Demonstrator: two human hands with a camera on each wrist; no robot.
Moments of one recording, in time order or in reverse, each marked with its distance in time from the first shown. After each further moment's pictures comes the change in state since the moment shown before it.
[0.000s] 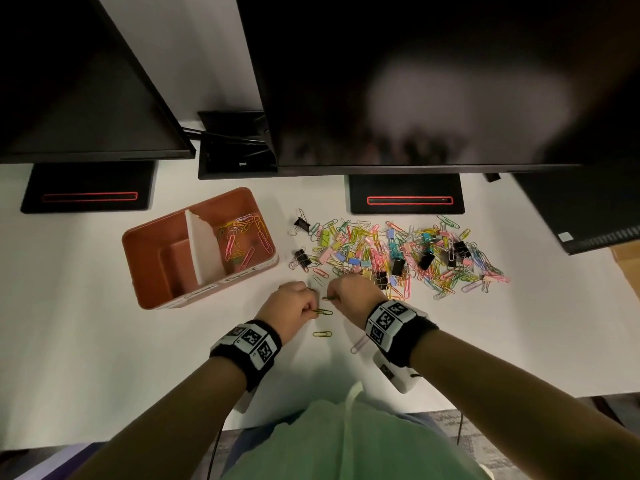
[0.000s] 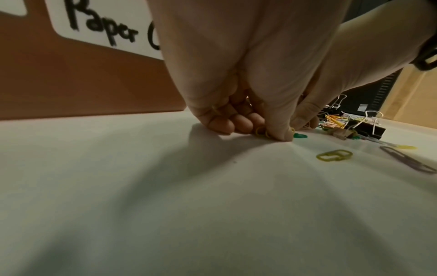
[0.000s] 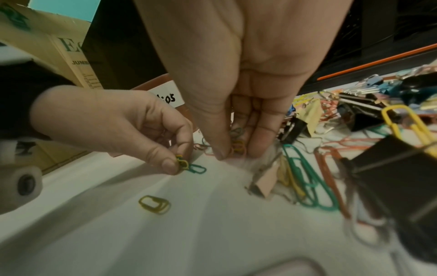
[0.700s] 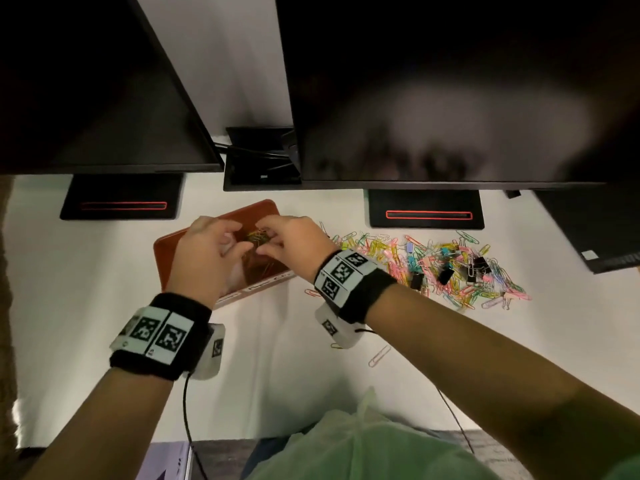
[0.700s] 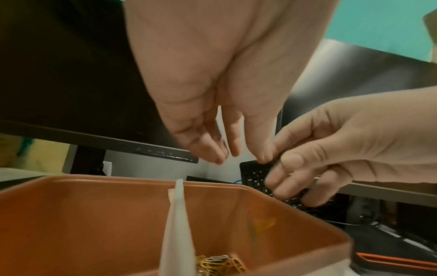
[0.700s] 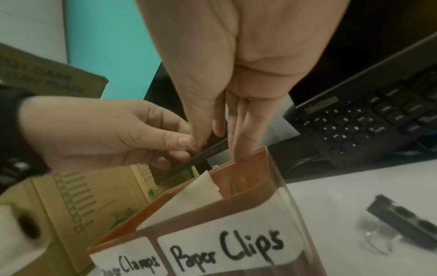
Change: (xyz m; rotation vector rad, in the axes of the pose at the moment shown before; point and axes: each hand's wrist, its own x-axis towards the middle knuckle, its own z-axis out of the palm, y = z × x) left_hand -0.041 -0.011 -0.159 -0.028 0.595 -0.283; right_hand 0.035 -0.118 -0.096 0.355 0.304 -0.314
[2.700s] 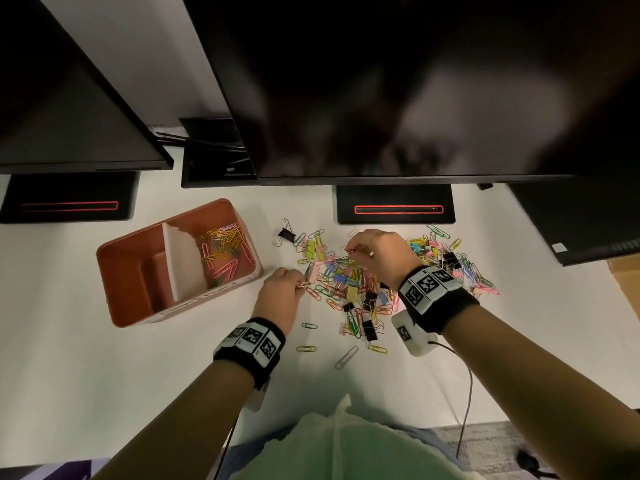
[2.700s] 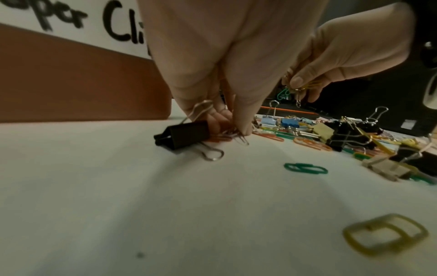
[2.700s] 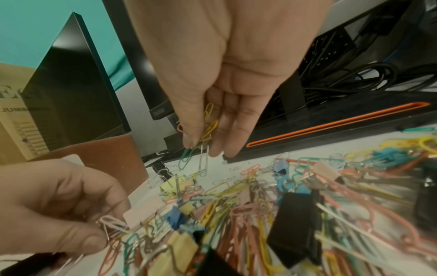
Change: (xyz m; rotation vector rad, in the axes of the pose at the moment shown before) left_hand -0.032 0.037 0.167 0.026 -0.348 0.054; right_hand -0.083 0.153 -0.065 -0.223 0.047 0.163
